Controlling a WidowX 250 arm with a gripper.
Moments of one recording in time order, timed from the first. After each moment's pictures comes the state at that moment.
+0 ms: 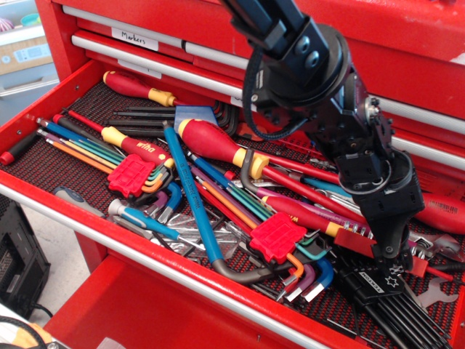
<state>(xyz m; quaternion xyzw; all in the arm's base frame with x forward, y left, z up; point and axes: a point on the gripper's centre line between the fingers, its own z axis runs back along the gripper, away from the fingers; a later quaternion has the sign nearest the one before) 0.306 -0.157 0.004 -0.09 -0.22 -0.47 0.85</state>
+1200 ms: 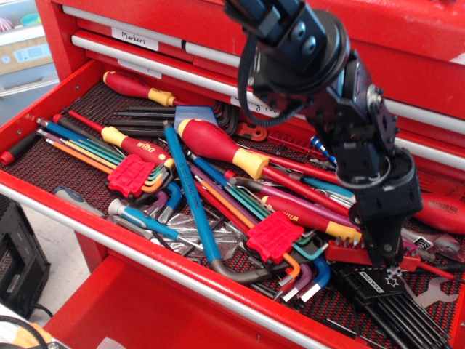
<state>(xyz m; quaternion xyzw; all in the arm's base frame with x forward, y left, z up) 0.290 -0.150 0.021 -0.12 -0.14 -0.48 0.86</state>
